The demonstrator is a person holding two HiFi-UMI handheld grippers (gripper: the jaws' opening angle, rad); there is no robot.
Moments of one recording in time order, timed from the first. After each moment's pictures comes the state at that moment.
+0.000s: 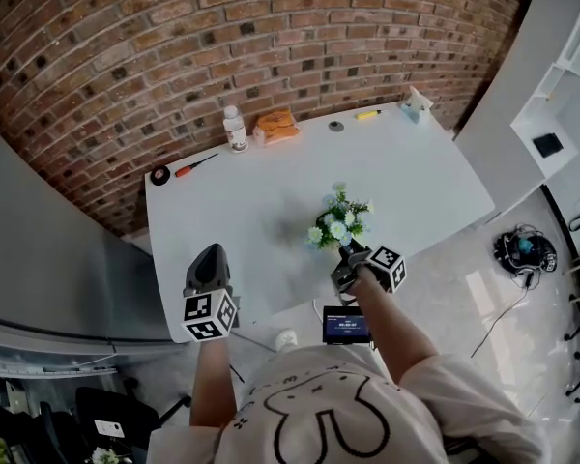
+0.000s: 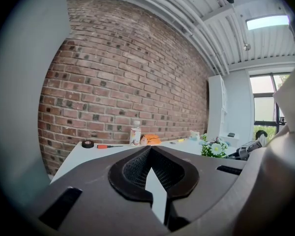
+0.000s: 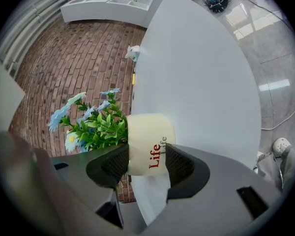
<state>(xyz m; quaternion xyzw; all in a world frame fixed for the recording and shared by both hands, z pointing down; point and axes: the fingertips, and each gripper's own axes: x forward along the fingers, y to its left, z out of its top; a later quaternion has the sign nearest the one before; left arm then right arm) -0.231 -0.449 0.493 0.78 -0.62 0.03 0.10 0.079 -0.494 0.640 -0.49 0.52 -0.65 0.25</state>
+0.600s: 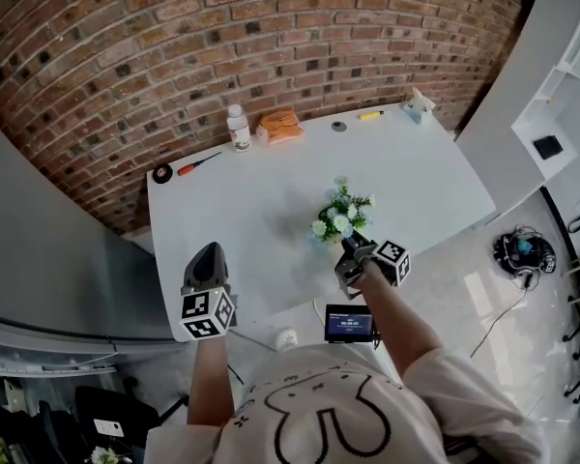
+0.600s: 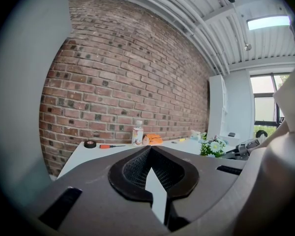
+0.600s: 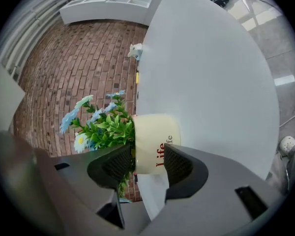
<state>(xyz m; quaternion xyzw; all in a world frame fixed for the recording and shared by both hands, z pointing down) -0.246 -0.450 0.493 0.78 -0.62 0.04 0.10 0.079 -0.509 0.630 -0.47 0.53 -0.65 0.27</state>
